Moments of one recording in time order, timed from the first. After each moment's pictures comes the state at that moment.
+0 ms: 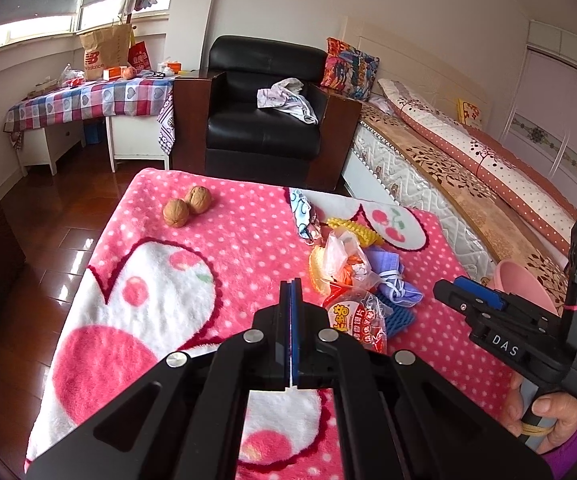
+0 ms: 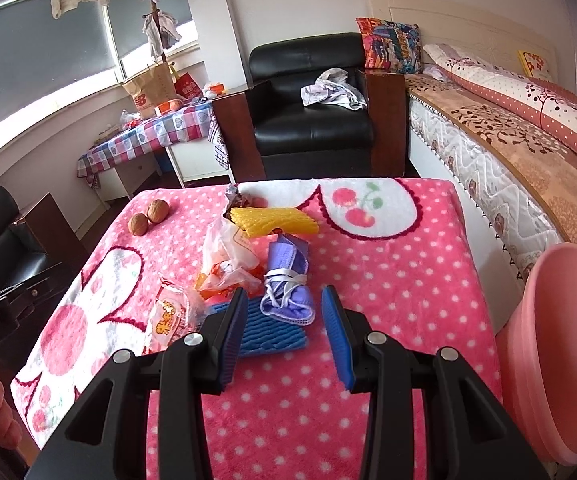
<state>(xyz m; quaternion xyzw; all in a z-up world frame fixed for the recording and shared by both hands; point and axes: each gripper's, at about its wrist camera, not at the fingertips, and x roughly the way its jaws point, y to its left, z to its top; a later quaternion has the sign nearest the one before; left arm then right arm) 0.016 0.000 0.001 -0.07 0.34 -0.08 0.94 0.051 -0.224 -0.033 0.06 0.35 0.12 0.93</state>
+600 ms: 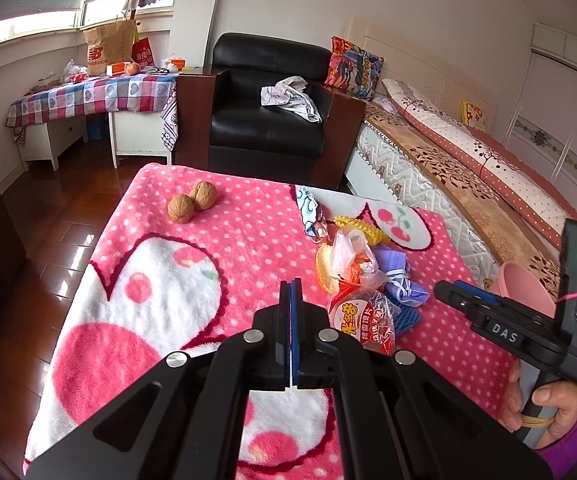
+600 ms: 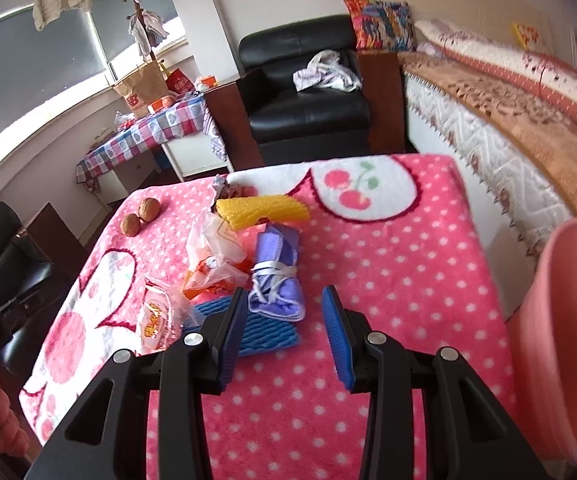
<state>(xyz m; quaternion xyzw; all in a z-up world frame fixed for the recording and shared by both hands) 0.019 0.005 -0.003 -0.08 0.34 -0.08 0.93 0.069 -0.235 -0.048 0.10 0.38 0.13 0.91</state>
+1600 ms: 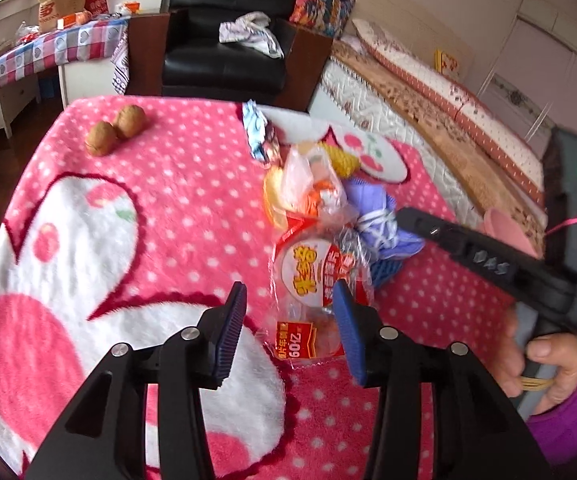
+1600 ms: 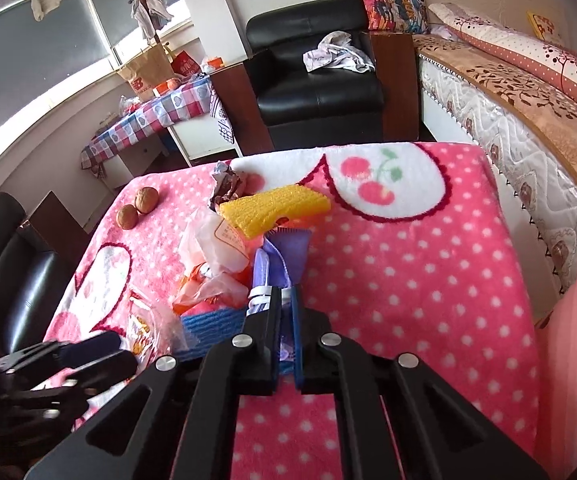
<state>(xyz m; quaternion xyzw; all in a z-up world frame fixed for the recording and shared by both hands) 0.053 -0.034 -0.059 -0.08 0.44 -0.16 0.88 0.099 -0.225 -0.060 0.09 0.41 0.14 0.90</state>
